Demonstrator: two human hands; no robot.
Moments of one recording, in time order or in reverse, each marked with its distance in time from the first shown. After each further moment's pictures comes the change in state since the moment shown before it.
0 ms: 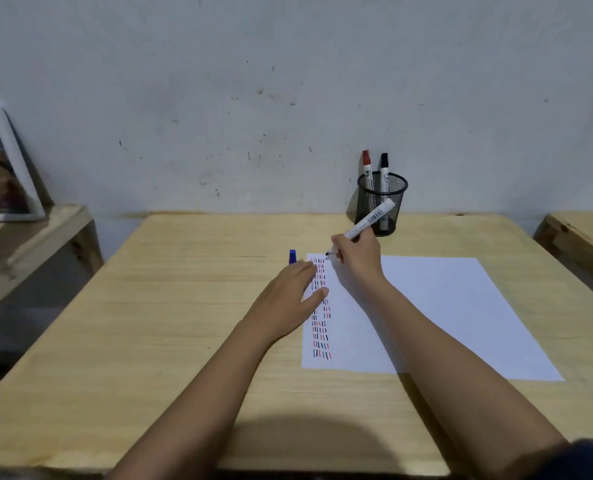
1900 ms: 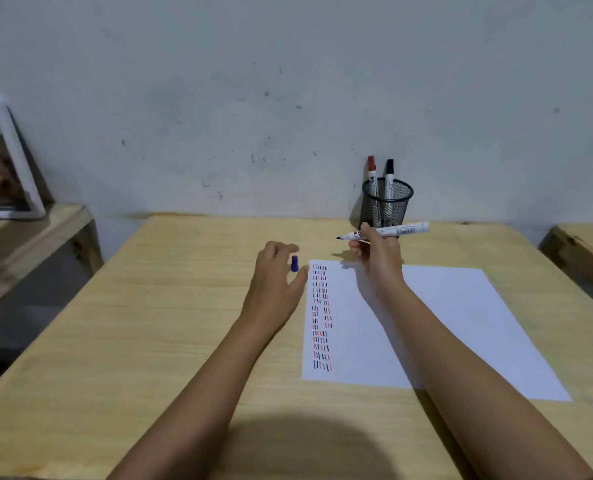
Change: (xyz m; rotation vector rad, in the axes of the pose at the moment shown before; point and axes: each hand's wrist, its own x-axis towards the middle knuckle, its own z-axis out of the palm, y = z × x) left_hand 0.012 -0.003 -0.011 -0.201 0.360 -0.177; right_hand 0.014 -0.008 -0.014 0.444 0.048 0.105
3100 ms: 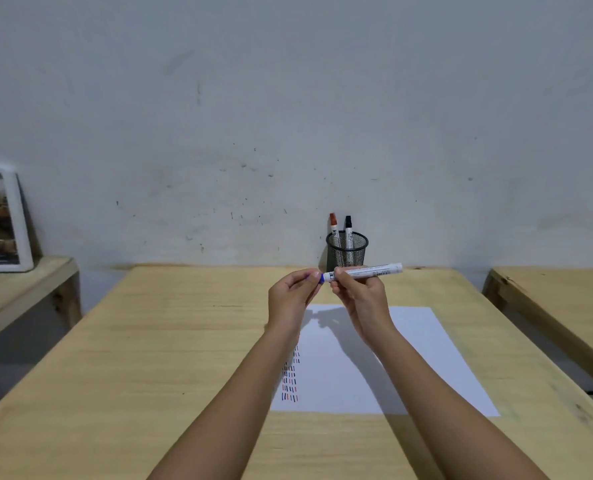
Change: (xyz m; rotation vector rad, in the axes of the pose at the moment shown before) left_hand 0.014 0.092 0.022 -1.205 0.026 -0.426; right_hand -0.044 -0.047 -0.025 0.077 -0.216 -0.090
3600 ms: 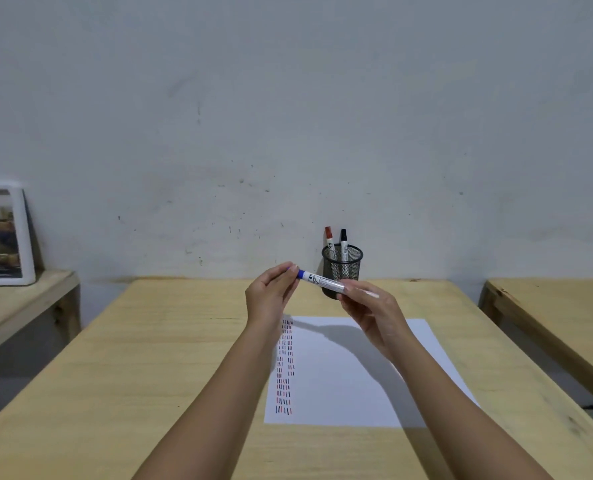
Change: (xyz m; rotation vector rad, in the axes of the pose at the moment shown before) left_hand 0.010 0.028 -0.003 -0.081 0.087 0.050; right_hand -0.007 -0.026 -0.027 0.028 -0.096 0.134
